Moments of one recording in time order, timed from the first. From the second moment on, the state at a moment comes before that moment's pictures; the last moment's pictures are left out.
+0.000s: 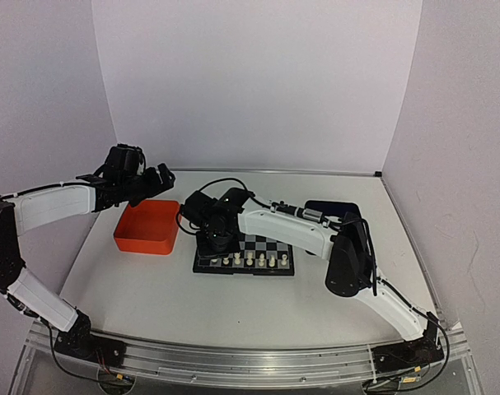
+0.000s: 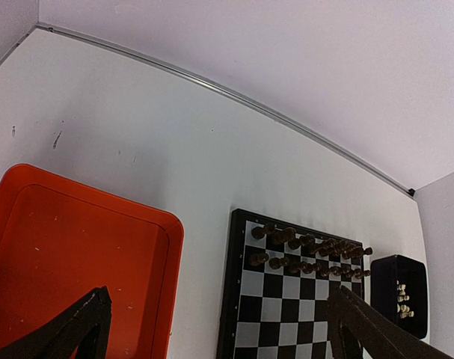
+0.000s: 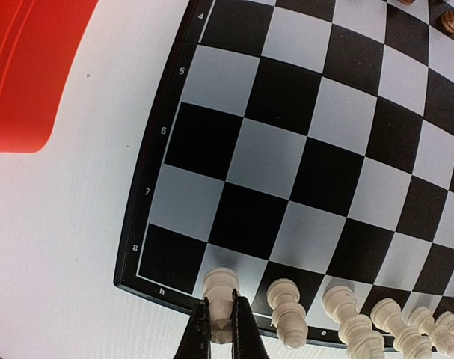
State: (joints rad) left arm -0.40 1.45 1.02 -0.11 -0.10 -0.65; right arm 1.09 2.63 2.56 -1.14 0.20 0.79
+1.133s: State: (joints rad) left arm -0.40 1.45 1.02 -0.11 -0.10 -0.66; right arm 1.09 2.63 2.56 -1.15 0.19 0.79
